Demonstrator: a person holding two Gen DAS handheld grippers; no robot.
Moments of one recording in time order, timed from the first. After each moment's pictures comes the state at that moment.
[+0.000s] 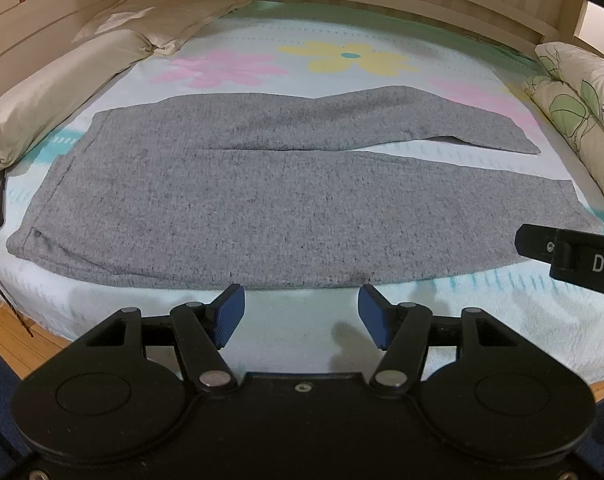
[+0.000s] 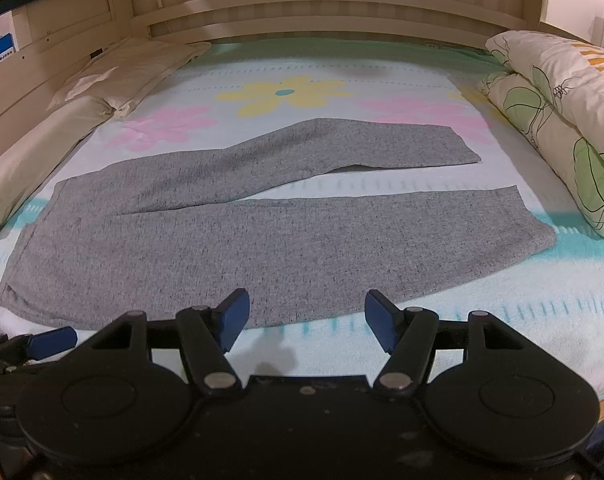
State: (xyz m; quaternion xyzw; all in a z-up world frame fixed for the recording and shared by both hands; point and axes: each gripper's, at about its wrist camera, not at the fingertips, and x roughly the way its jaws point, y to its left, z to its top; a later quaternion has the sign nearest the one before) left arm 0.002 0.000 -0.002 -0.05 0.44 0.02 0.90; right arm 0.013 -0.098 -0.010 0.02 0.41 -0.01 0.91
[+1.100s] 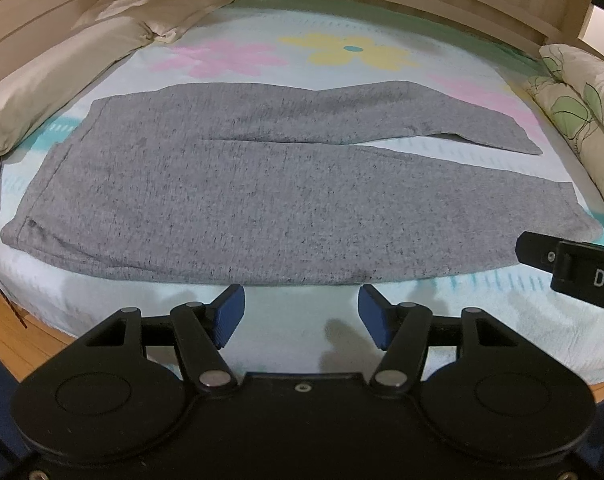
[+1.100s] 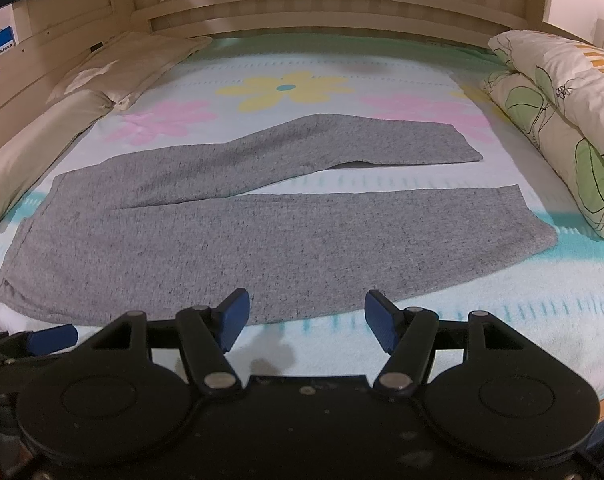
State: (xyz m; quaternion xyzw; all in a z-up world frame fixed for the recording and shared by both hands) left arm 0.007 0.005 -0.007 -0.06 0.45 0.02 0.89; right arm 0.016 -0.095 -0.012 0.01 0.42 -0.01 0.91
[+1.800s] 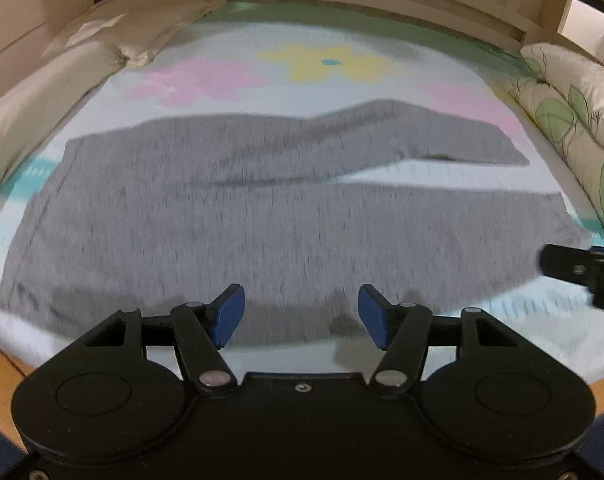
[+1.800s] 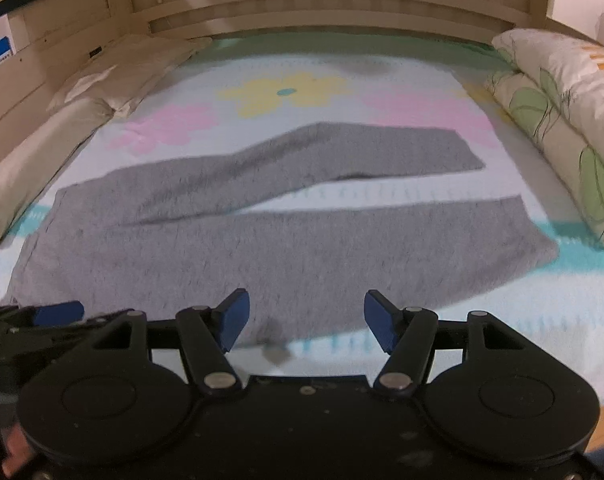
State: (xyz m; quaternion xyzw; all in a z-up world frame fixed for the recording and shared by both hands) left arm 0.055 0.017 0.019 -0.04 0.44 -0.02 0.90; right arm 0.044 -0.107 0.017 0.02 0.43 -0.01 0.90
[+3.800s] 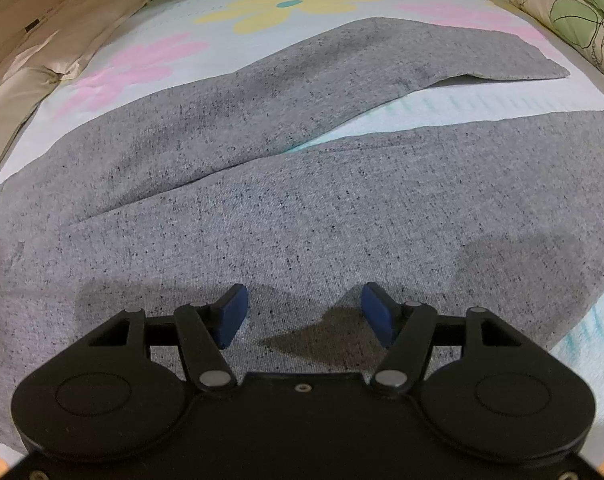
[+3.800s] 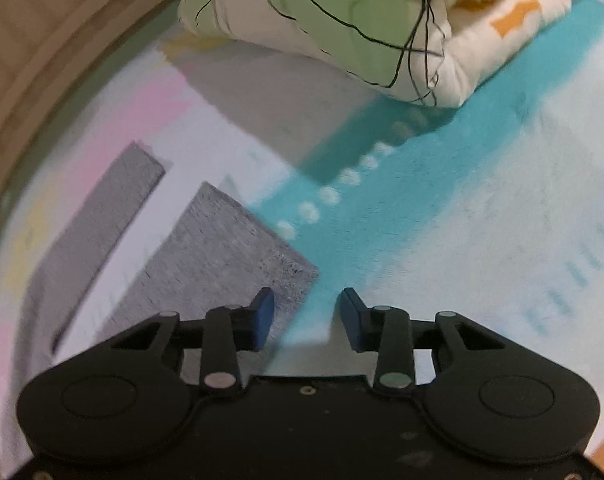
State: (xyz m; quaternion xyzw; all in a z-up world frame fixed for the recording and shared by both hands) left arm 0.147 -0.045 -0.087 0.08 0.48 -0.04 0.87; right arm 0.131 -0.446 -0.122 0.33 0.42 -0.25 0.80
